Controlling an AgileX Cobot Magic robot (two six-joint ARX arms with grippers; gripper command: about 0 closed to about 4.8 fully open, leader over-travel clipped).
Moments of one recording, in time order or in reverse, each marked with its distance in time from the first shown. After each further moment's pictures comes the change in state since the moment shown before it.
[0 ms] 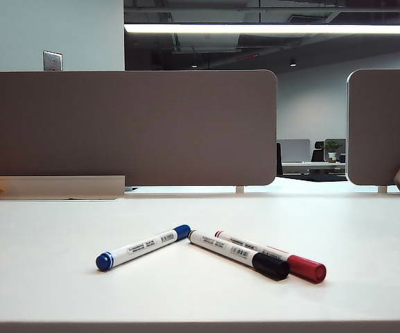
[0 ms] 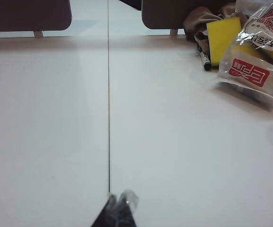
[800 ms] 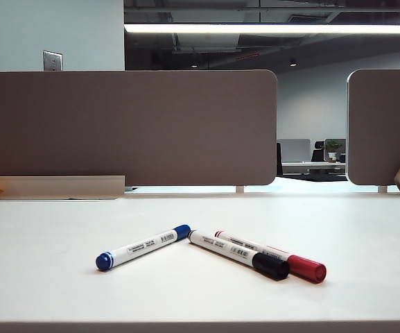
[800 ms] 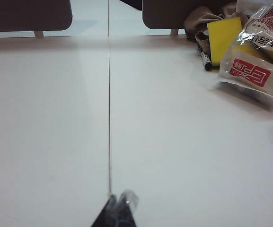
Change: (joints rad) left arm 0.000 0.000 0.000 0.000 0.046 -0.072; right arm 0.002 0.000 0.000 0.000 -0.001 0.002
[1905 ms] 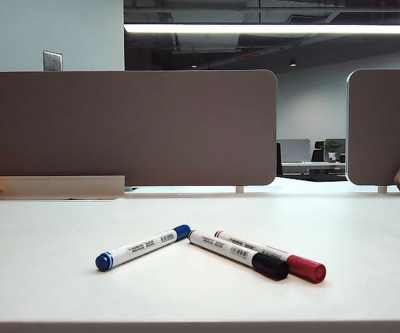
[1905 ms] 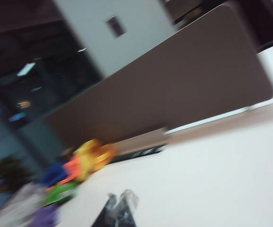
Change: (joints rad) left arm 0.000 -0.001 0.471 -0.180 0.549 -0.301; right arm 0.000 0.000 0.351 0.035 -0.624 0.624
